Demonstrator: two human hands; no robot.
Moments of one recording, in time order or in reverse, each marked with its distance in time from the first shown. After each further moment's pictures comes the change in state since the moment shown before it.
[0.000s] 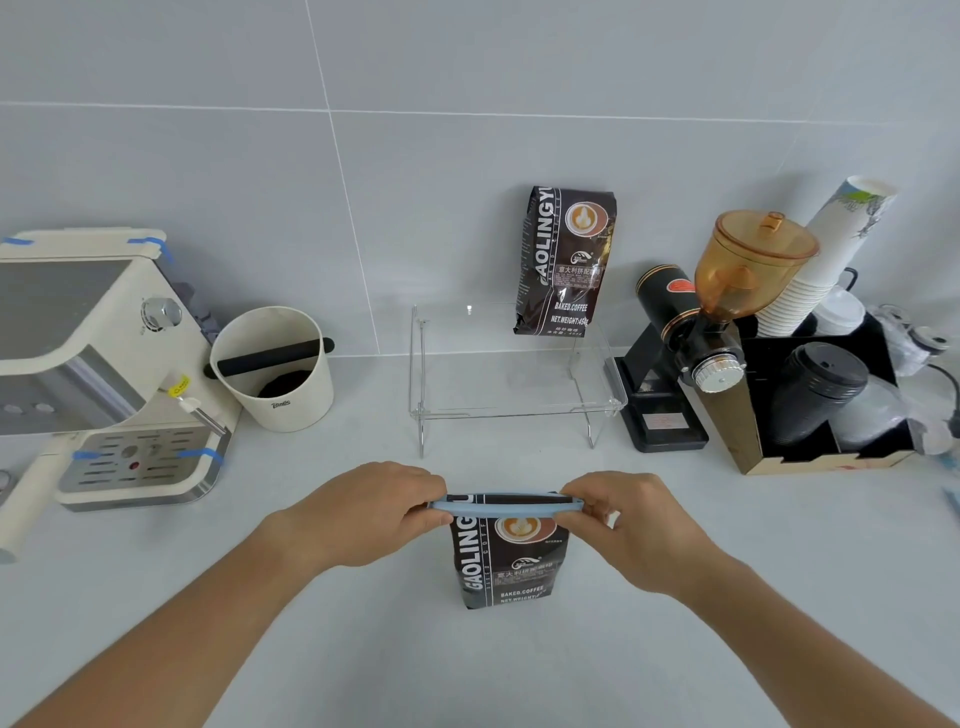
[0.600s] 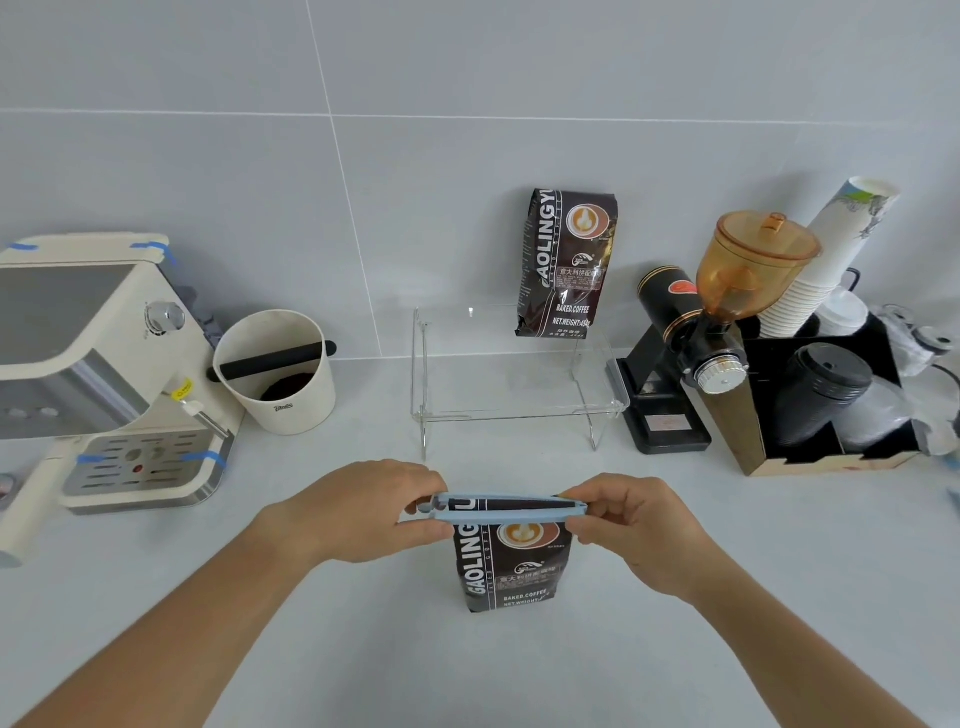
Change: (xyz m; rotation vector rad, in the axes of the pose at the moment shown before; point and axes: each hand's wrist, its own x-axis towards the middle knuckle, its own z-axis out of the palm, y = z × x) left_hand -0.002 -0.001 -0.012 -0.027 -0.082 -0.035; right_hand -0.001 0.005 0.006 0.710 -0.070 0.449
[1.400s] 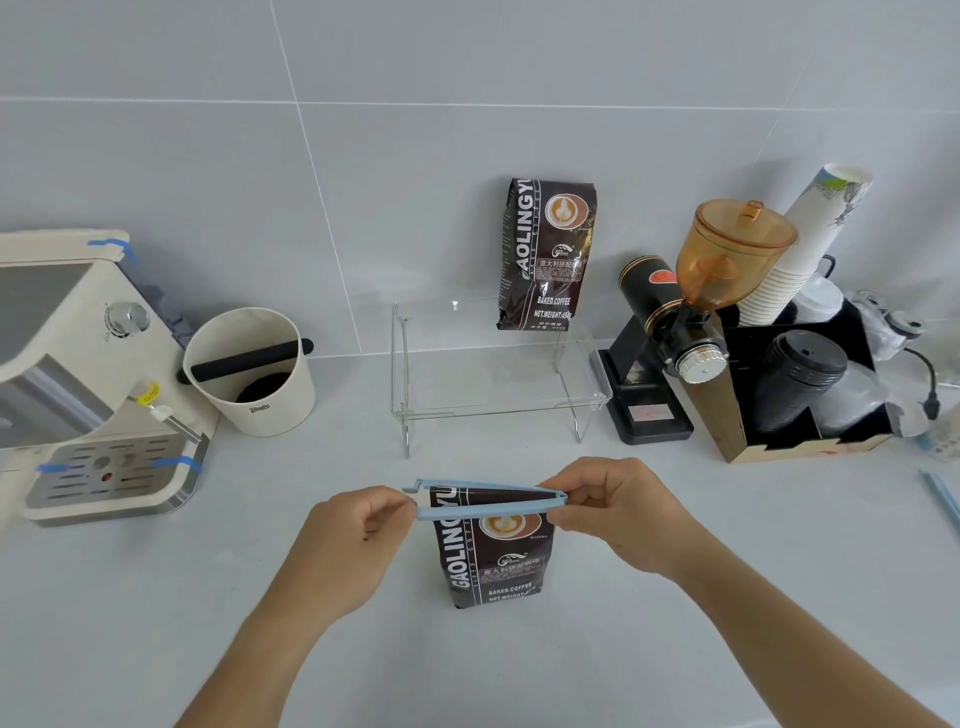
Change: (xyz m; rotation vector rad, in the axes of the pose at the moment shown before) left_hand -0.018 0.029 0.040 -0.707 0.489 -0.411; right_hand 0.007 -0.006 -0.005 -0.054 -0.039 -0.002
